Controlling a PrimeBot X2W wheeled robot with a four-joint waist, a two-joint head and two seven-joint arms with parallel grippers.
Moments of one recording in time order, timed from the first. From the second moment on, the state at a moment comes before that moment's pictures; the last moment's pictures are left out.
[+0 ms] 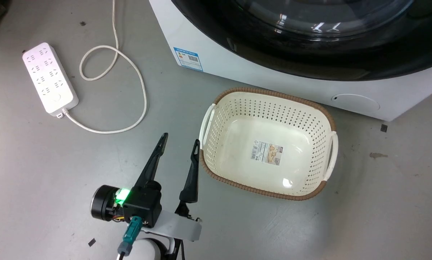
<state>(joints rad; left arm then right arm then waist) -0.16 0.05 -0.29 0.00 -0.08 0.07 -0.26 -0.86 -0.64 0.32 0.48 0.78 0.14 -0.05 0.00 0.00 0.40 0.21</state>
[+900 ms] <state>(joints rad) -0.06 0.08 -0.18 0.05 -0.12 0.03 -0.26 -0.41 -0.44 0.15 0.34 0.50 0.13 -0.26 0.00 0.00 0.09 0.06</state>
